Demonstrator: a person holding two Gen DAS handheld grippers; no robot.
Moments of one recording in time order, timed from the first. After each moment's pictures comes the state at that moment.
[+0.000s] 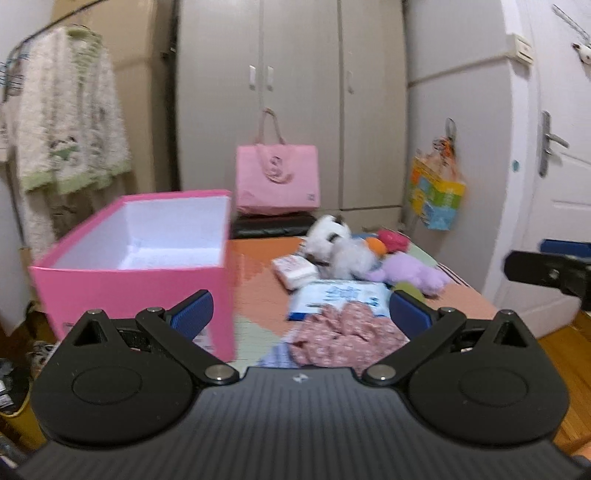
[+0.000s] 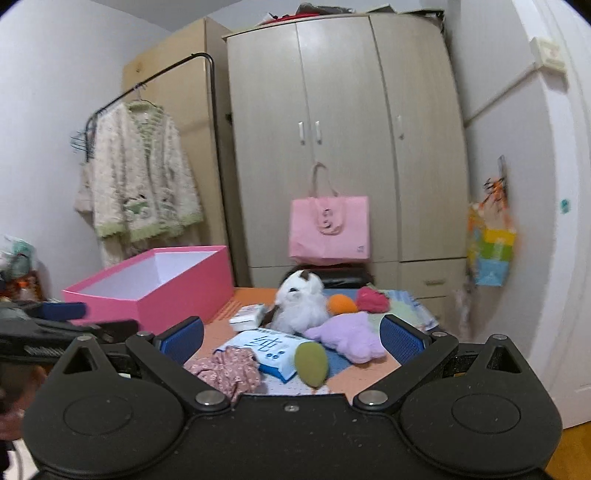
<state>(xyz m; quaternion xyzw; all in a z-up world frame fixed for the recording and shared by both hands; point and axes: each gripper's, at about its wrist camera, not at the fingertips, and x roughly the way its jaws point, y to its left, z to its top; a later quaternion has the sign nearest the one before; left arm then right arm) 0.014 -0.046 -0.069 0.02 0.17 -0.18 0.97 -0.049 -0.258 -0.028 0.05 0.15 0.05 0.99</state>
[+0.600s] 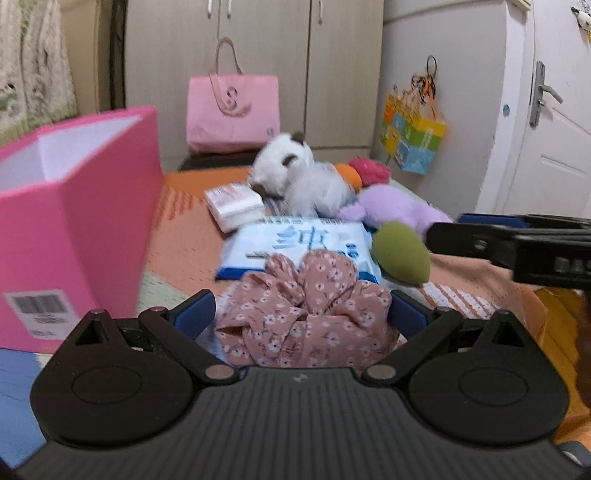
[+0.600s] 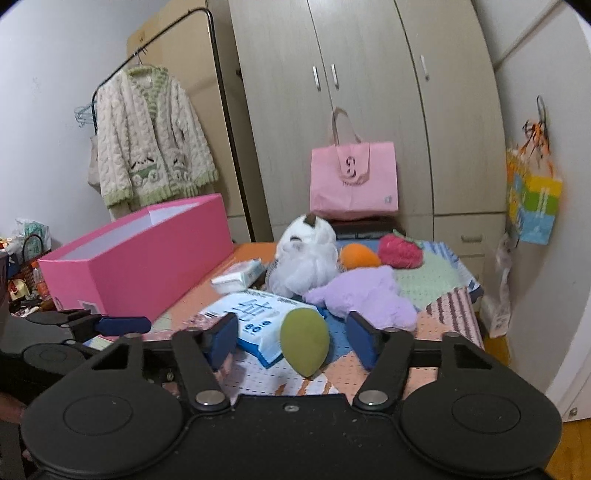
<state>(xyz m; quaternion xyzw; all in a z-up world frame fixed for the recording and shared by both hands) 0.099 -0.099 -0.136 0.03 0.27 -0.24 0.93 0.044 -0.282 -0.091 0.07 0.22 0.10 0.97</state>
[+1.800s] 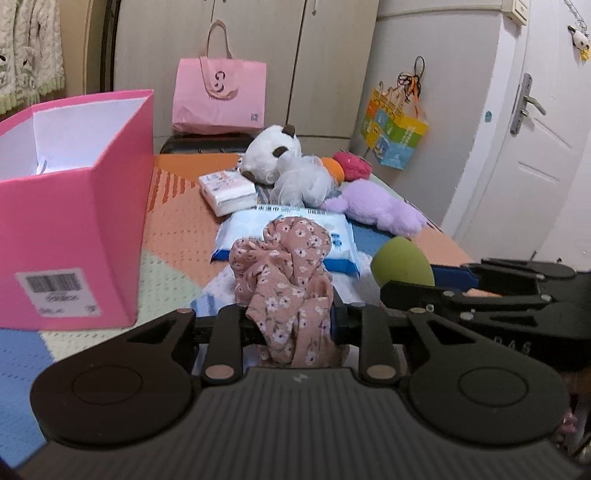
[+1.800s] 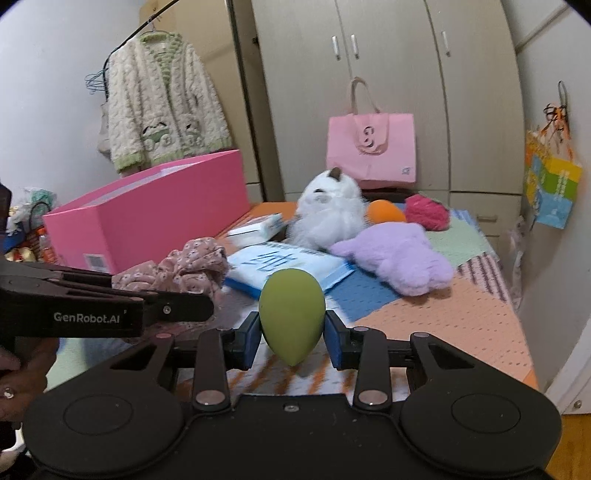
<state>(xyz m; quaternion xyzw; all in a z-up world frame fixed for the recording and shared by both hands) 0.089 -0.071 -0.123 0.00 0.30 -0.27 0.91 0.034 -0.254 -0.107 0.05 0.27 0.13 0.95</state>
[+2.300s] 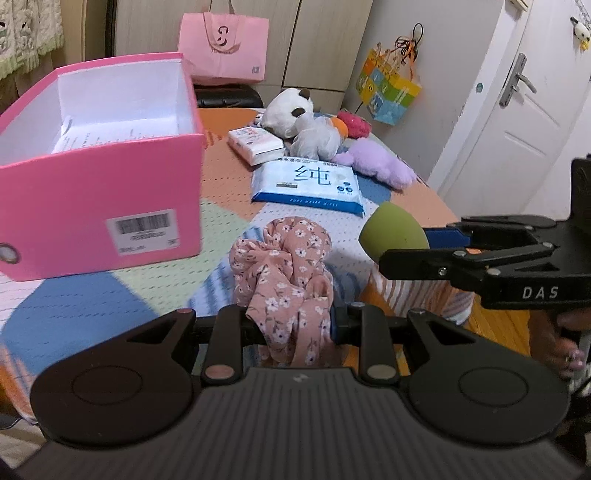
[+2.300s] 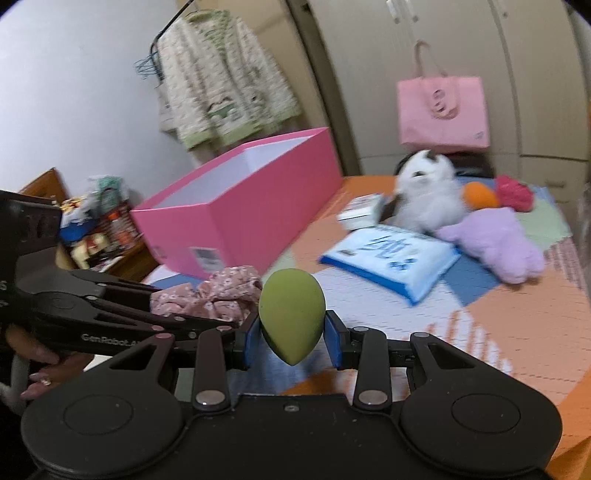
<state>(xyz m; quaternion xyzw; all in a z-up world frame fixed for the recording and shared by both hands) 0.066 -0.006 -0.092 0.01 0.39 -0.29 0.87 0.029 -0.211 -0.066 0.09 0.33 0.24 0.91</state>
